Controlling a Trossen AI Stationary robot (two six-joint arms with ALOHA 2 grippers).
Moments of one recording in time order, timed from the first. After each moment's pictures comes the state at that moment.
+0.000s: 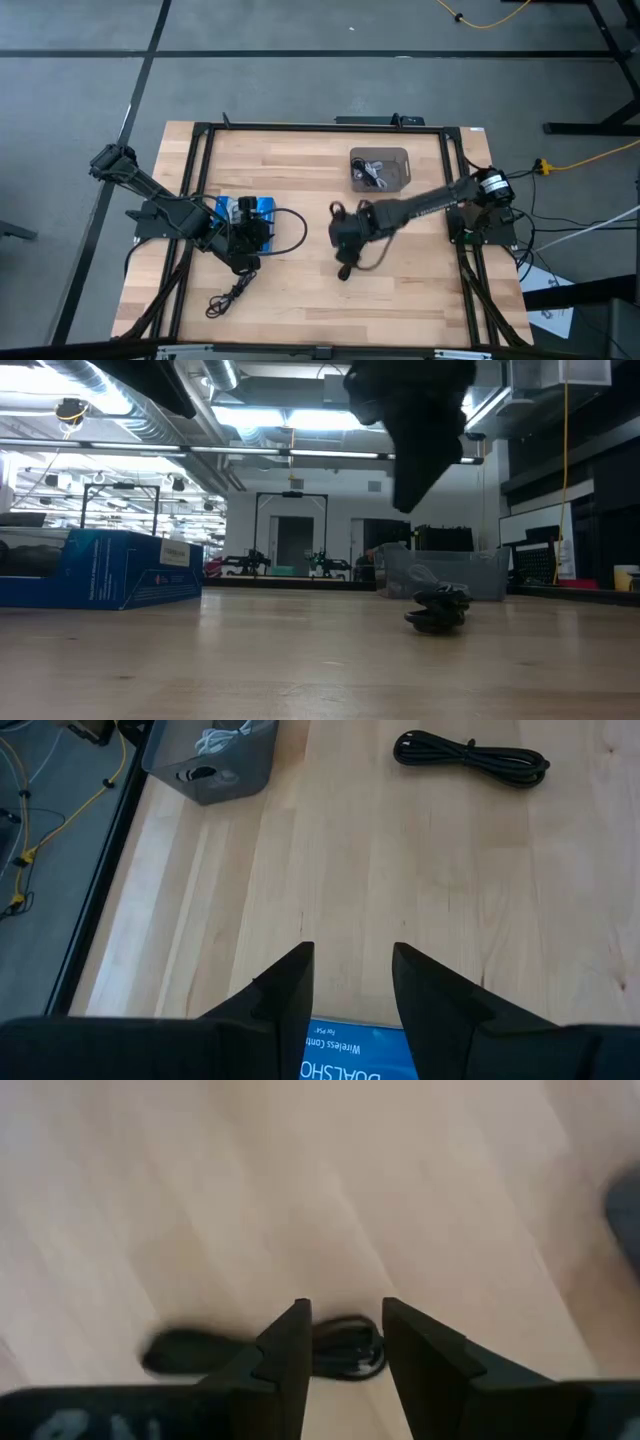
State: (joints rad) left arm -0.55 1.28 1.04 -0.76 -0.69 -0.36; right arm 0.25 1.84 1.45 -0.93 0.19 0.64
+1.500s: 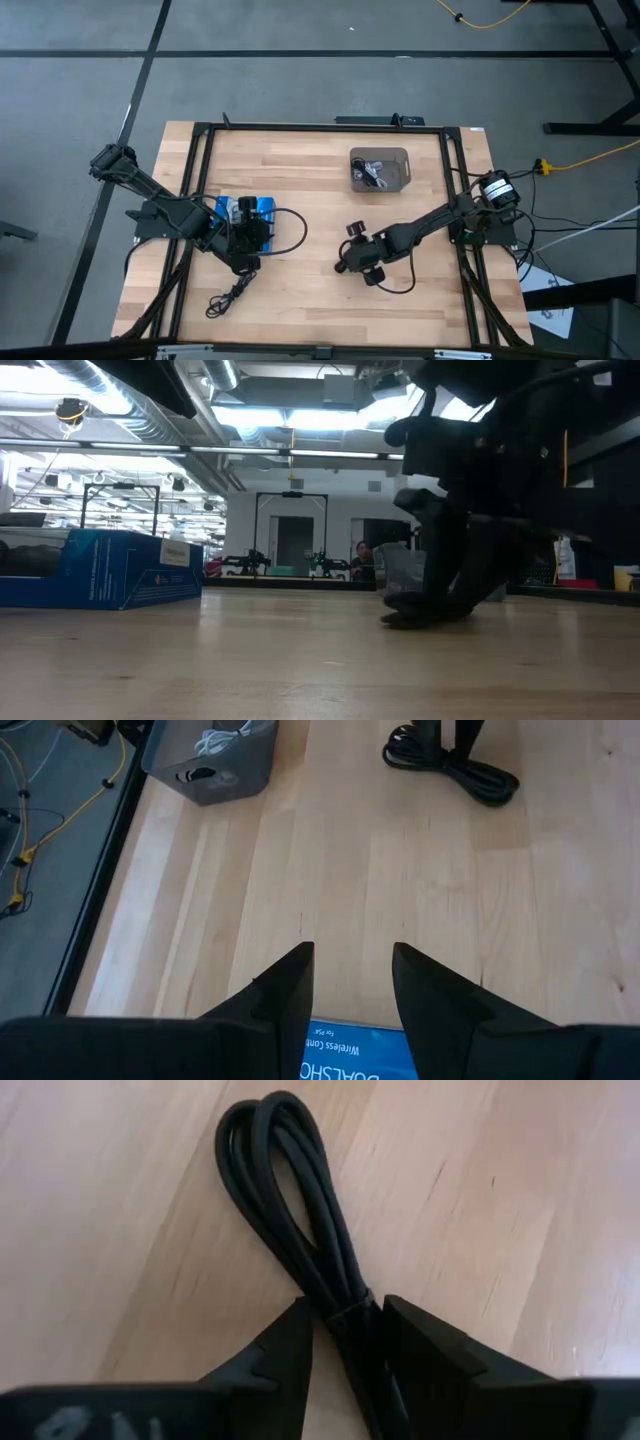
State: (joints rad) left arm -0.55 1.28 1.04 -0.76 -0.69 -0.36; right arm 0.36 1.83 1.00 -0.36 0.22 -0.10
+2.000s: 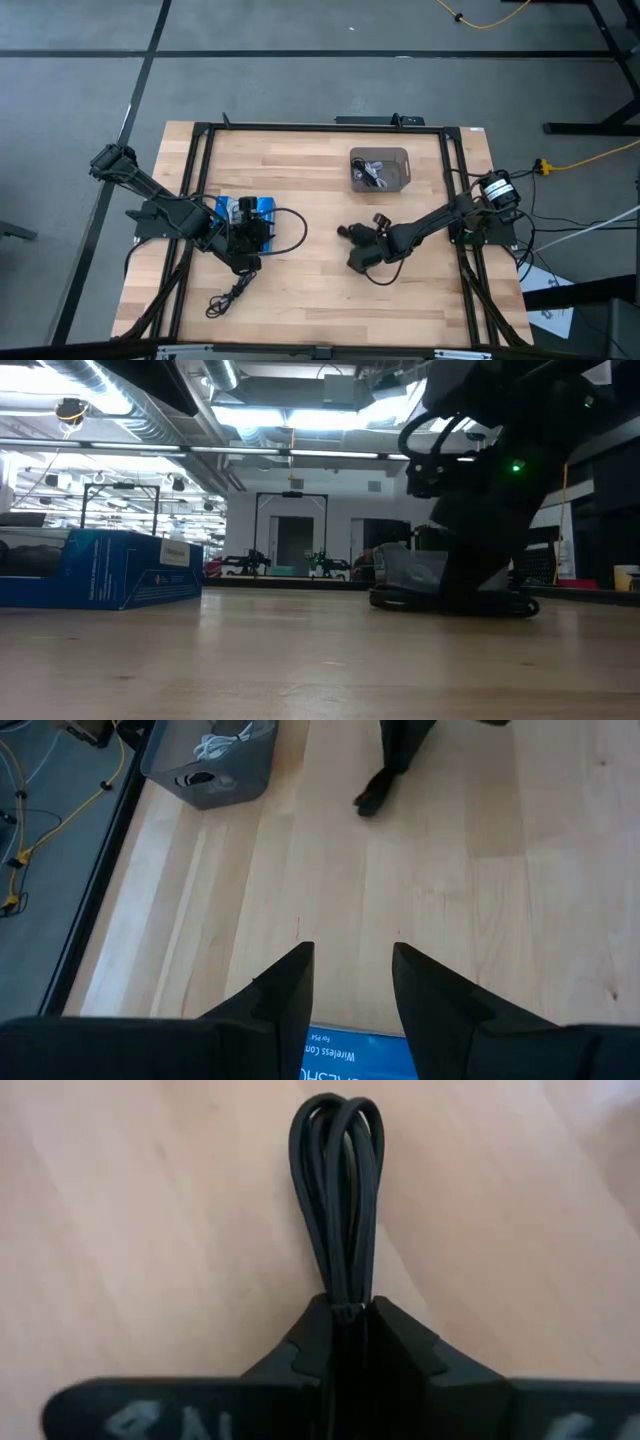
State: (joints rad) left arm -0.55 1.28 1.04 -0.74 -0.69 -0.36; right arm 0.37 1.84 0.95 -0.43 0.45 0.83
